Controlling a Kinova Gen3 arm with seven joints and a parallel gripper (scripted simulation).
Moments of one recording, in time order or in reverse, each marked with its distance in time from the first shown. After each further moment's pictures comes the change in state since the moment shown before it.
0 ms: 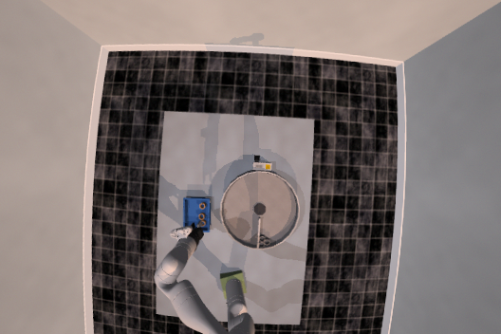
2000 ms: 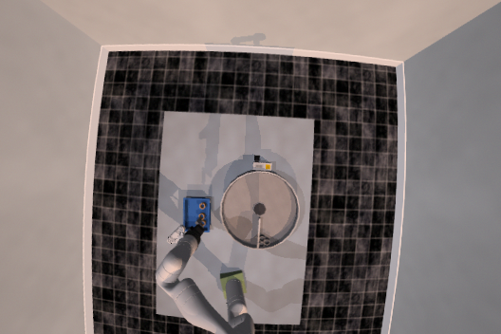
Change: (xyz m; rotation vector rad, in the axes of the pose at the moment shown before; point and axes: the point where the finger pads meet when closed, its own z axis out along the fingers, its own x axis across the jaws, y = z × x) arm -0.003 -0.002 -0.006 0.000 0.001 -0.501
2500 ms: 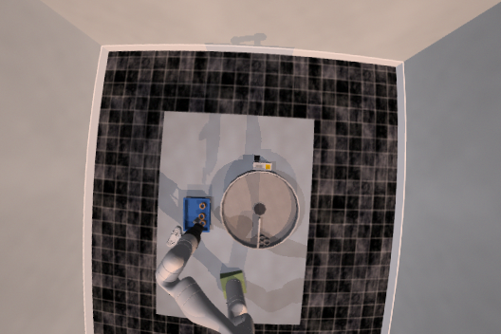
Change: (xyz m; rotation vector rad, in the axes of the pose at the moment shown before) arm -0.001 -0.002 -0.003 0.001 0.001 -0.252
